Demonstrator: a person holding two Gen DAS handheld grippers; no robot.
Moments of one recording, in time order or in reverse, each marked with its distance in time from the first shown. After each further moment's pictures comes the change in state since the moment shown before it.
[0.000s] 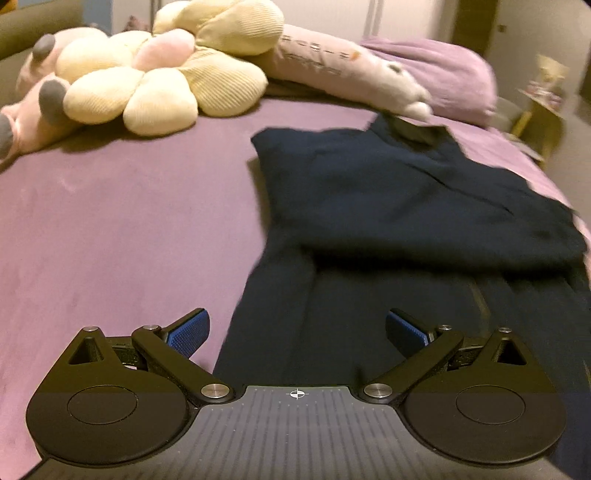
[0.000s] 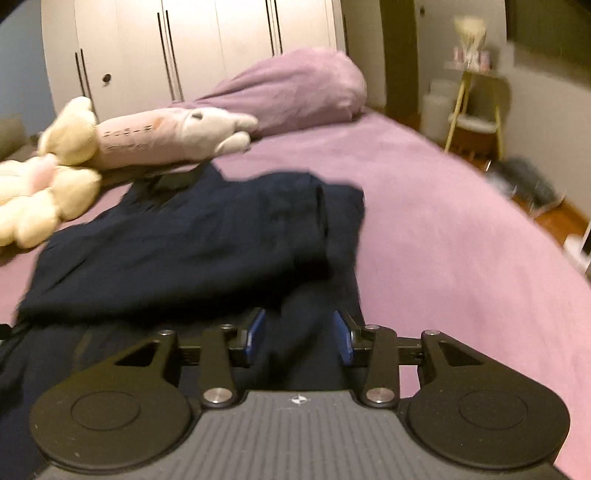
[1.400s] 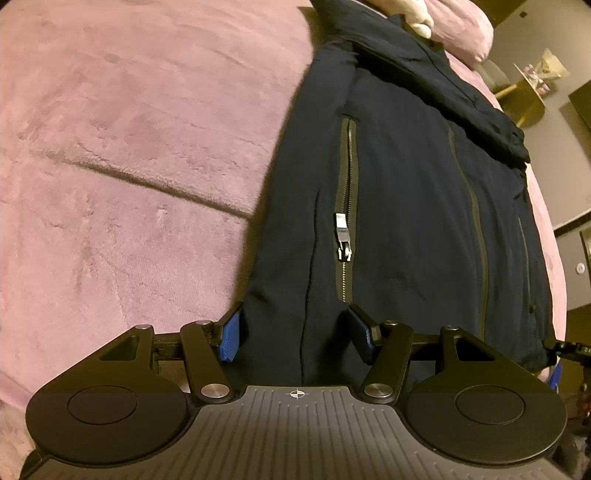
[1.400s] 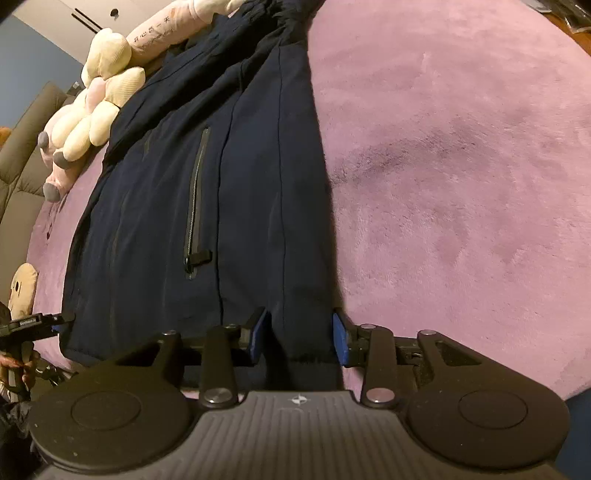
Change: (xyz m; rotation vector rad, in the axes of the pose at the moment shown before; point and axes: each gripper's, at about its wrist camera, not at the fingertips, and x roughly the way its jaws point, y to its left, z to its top) left arm -0.084 0.080 -0.140 -0.215 0.349 -0.214; right arm -0.112 -0.105 -0.138 0.179 0.502 0.299
